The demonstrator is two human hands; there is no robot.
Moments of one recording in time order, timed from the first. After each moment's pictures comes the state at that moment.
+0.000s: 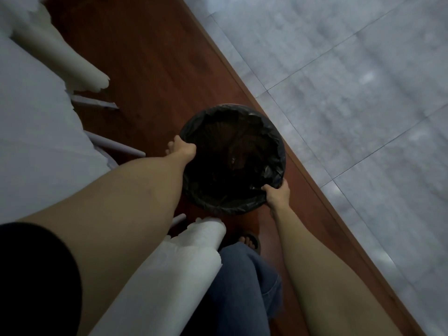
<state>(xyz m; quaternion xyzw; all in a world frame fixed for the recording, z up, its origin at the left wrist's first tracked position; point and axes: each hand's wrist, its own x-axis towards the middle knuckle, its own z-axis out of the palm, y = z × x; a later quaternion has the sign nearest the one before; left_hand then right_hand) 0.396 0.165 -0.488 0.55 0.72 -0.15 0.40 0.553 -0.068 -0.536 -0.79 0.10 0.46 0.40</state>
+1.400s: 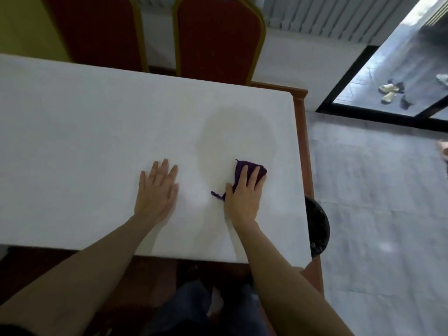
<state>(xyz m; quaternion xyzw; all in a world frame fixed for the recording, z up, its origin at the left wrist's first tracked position) -0.083 -0.031 -0.104 0.68 0.72 0.06 0.12 0.149 0.001 -0.084 -0.73 -0.64 0.22 0.12</state>
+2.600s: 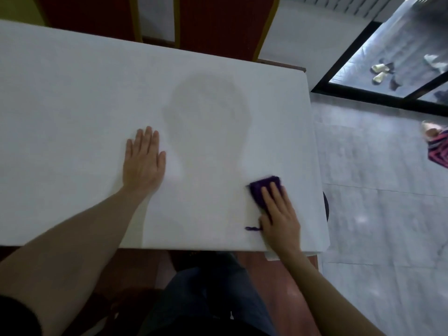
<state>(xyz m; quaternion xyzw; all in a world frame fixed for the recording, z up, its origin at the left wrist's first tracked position) -0.160 0.007 -0.118 0.66 0.74 0.09 0.08 0.201 -0.086 -0.100 -0.64 -0.74 0.12 0.14</state>
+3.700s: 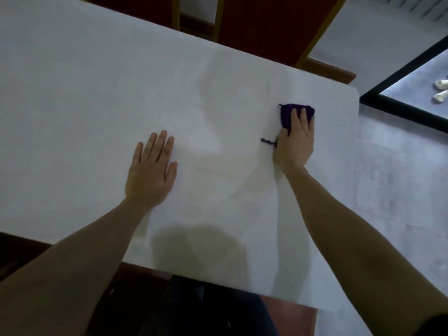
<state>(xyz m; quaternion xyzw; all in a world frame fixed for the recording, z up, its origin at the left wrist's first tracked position) -0.164 0.011 -0.123 0.65 0.75 0.07 0.06 0.128 0.191 -0.090 -0.72 -0.66 0.14 0.17</state>
